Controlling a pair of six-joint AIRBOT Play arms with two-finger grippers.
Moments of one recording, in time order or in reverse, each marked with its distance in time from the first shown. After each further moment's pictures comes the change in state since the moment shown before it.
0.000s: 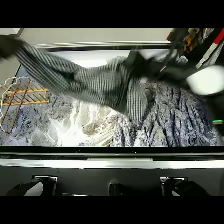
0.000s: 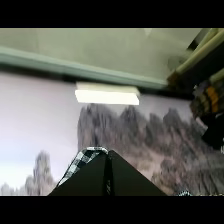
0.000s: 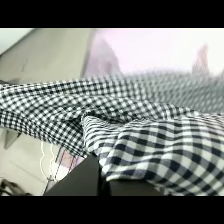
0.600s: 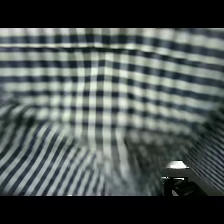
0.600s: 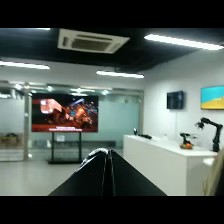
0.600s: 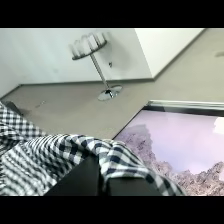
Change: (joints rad) left arm 0.000 0.464 0.138 0.198 0.211 -0.062; right arm -0.043 0.307 0.447 -0.133 0.344 0.029
